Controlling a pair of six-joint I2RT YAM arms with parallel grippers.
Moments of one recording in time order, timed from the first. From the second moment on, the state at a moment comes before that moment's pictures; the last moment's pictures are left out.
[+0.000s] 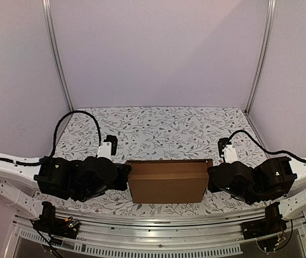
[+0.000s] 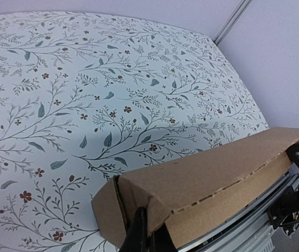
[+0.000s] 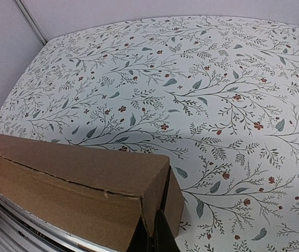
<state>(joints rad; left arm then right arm) -1.43 1.20 0.84 -0.42 -0.71 -1.00 1.44 1.11 0.84 -0.67 0.80 1.07</state>
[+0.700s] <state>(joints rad) -1.48 1.16 0.83 -0.46 -0.72 -1.06 1.44 1.12 0.82 -0.62 0.81 1.08</state>
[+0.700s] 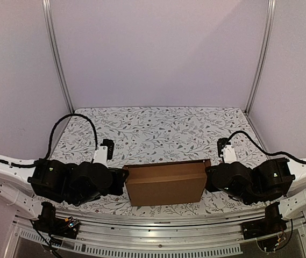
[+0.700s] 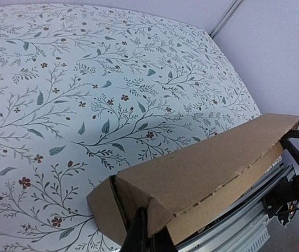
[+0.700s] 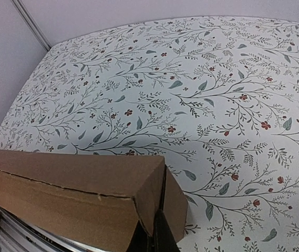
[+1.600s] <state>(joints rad) -1.50 1.13 0.90 -0.69 -0.68 -1.06 1.45 1.11 0.84 -0.55 0.70 1.05</state>
